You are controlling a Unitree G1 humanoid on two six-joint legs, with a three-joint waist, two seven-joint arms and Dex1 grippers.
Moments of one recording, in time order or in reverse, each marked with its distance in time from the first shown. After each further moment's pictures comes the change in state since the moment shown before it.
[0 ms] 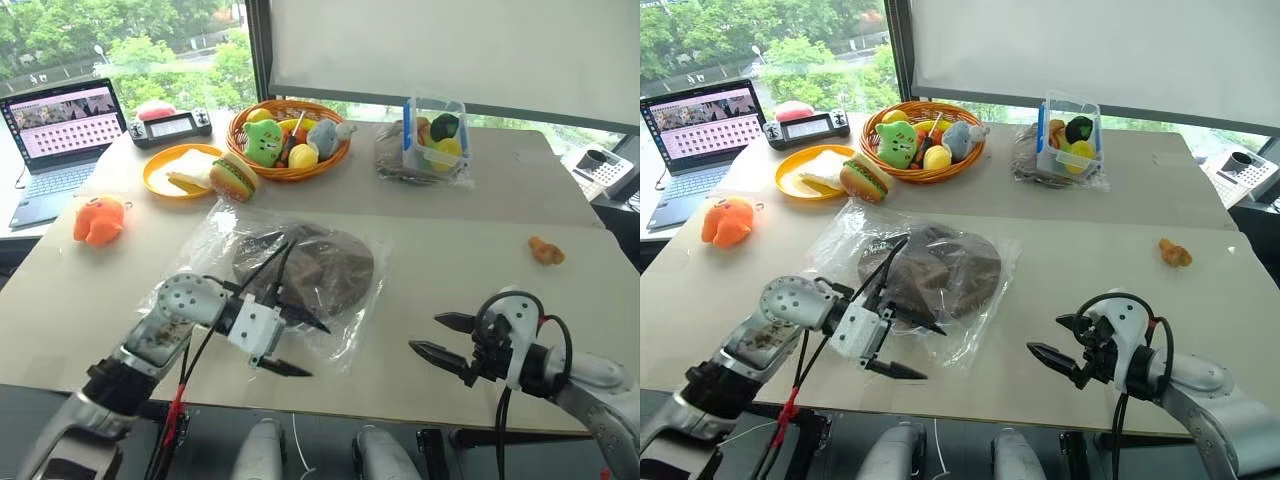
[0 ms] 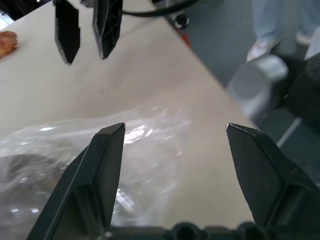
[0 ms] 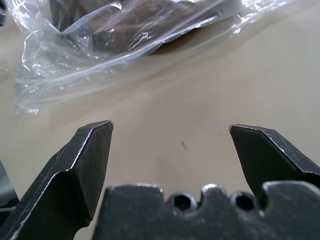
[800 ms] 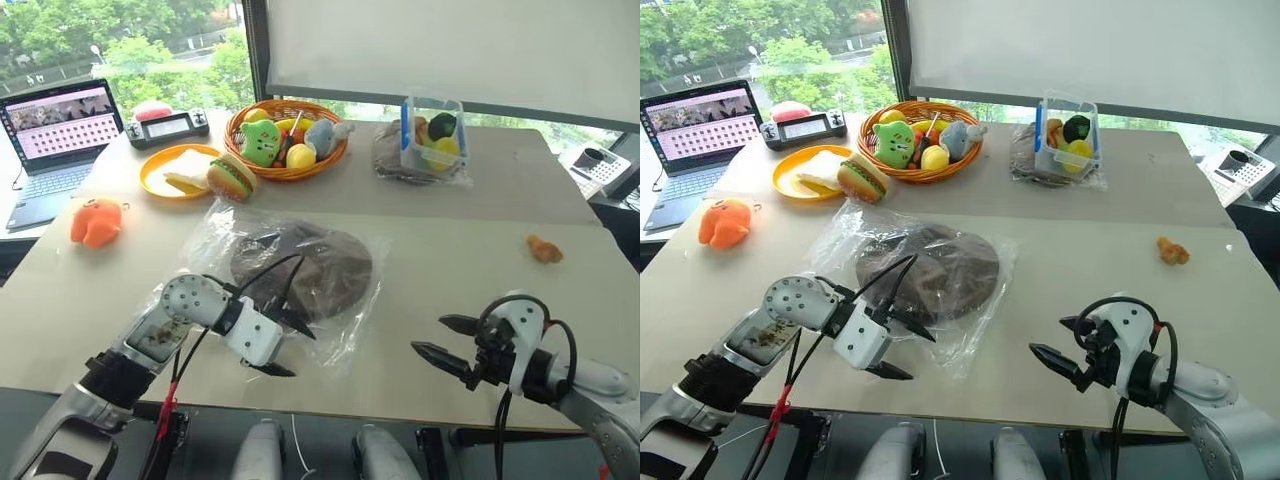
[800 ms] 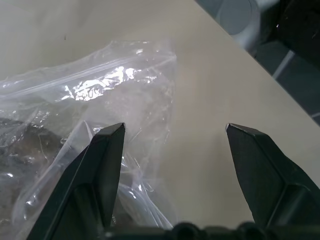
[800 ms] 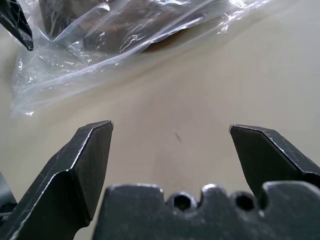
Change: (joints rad) left arm -0.046 0.042 -0.045 0.041 0.126 -0.011 -0.030; right arm 0.035 0.010 -0.025 -0.035 0.001 0.001 -0.029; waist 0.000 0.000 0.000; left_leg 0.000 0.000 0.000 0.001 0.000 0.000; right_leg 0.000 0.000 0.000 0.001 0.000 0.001
